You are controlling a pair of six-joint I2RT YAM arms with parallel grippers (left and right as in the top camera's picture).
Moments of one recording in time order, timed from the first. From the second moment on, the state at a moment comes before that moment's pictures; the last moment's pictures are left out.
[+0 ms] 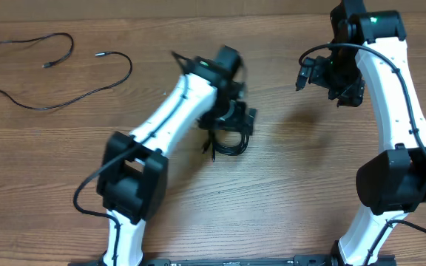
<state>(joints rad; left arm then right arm) -0.56 2.11 1.79 -1.14 0.31 -0.28 0.06 2.00 2.02 -1.53 -0.08 0.42</state>
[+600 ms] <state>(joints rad) -0.66 2.15 1.79 -1.10 0.18 -0.34 -0.37 2.00 2.02 -1.61 -0.19 0.43</state>
